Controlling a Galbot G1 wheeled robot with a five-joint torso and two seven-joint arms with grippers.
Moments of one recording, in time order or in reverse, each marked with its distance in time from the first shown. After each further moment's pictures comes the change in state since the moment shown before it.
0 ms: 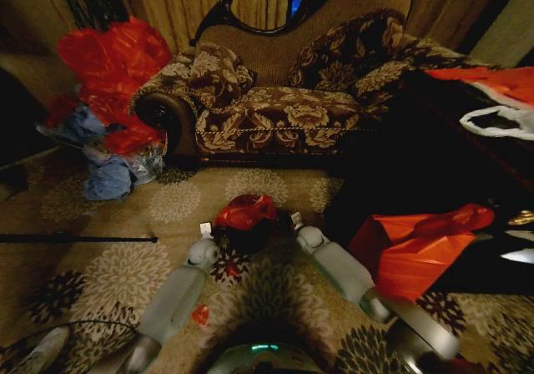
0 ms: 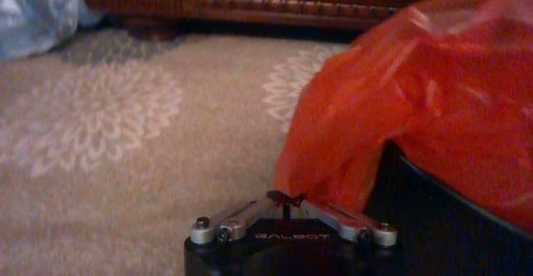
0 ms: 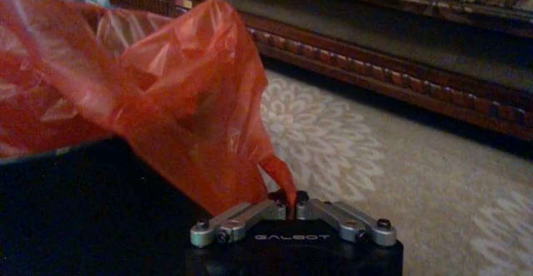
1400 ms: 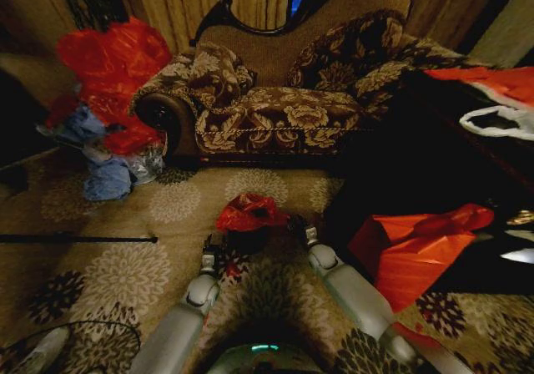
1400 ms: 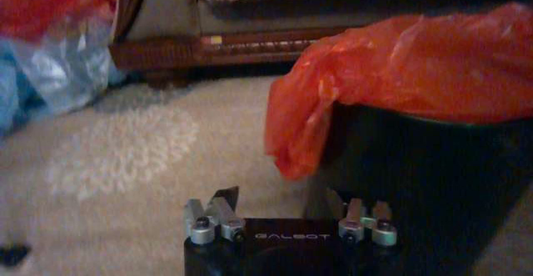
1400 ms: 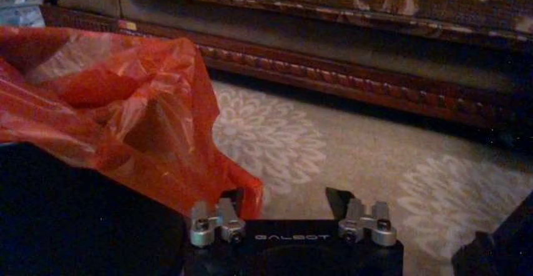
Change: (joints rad) left arm 0.275 -0.007 -0.040 -0.184 0.214 -0.194 -0.016; right arm -0.210 -0.086 0.126 0.253 0.029 0.004 0.163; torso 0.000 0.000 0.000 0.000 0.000
